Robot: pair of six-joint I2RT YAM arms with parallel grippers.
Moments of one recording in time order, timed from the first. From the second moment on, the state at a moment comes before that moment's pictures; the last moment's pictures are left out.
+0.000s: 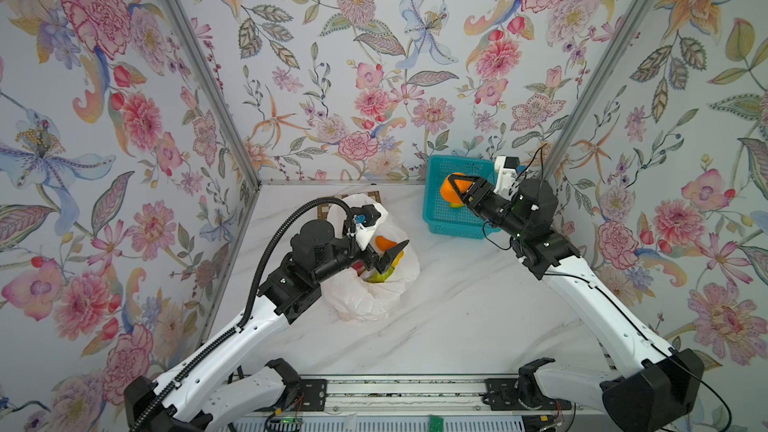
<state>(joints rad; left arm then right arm) -0.70 1.02 1.00 -0.09 0.21 0.15 0.33 1.28 1.19 -0.02 -0.31 0.91</state>
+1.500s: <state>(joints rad) -0.71 1.01 0.99 -0.45 -0.10 -0.25 0.16 2.45 2.05 -0.56 -0.39 0.64</state>
